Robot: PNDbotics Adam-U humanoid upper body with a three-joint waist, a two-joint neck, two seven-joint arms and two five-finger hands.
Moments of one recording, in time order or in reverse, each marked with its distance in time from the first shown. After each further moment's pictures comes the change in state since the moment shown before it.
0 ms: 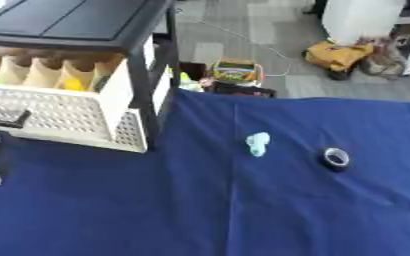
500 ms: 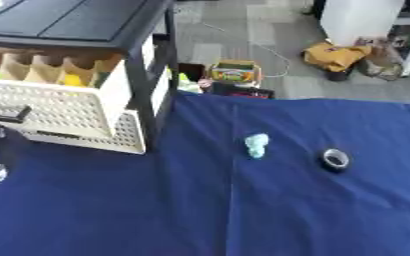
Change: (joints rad) left arm -0.031 -0.017 -0.020 0.003 0.048 0.003 0.020; right arm 0.000 0.012 0.000 0.000 0.001 0.007 0.007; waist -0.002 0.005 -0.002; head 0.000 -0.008
